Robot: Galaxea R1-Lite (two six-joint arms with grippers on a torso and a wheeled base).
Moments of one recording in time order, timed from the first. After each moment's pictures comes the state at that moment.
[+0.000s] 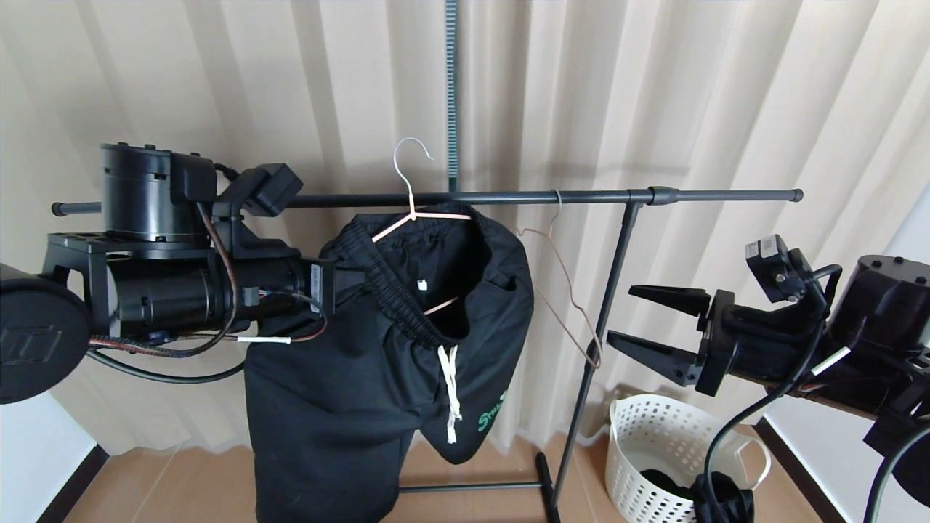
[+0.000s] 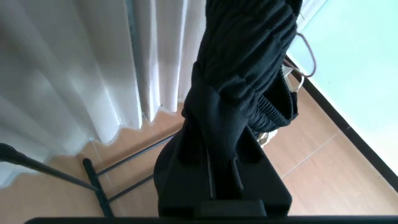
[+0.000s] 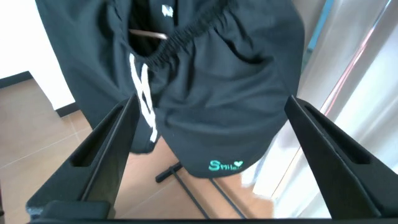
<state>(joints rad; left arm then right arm) -0.35 1.61 -0.98 -0.23 -0.21 -0.06 0.21 1.72 -0.48 -1.12 0.75 0.00</state>
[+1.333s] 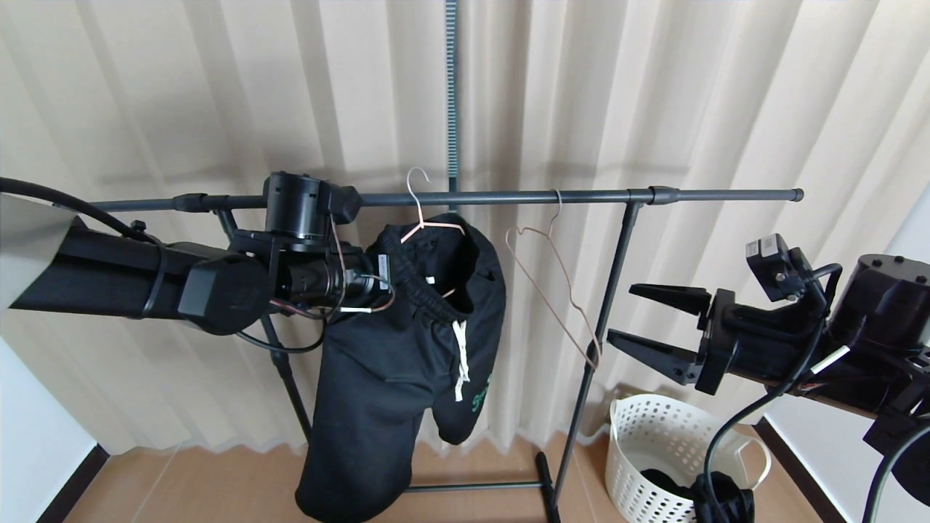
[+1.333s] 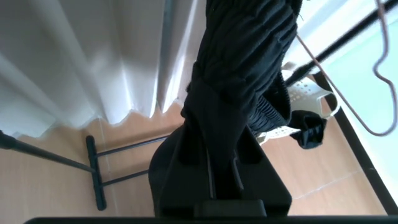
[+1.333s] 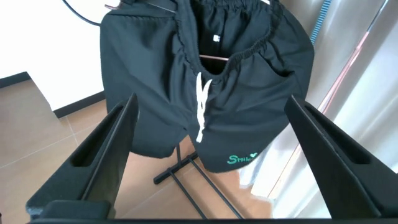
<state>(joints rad) -0.38 1.97 -1.27 -0.23 0.01 -0.21 0.20 1.72 -0.49 -1.12 0.75 0.00</state>
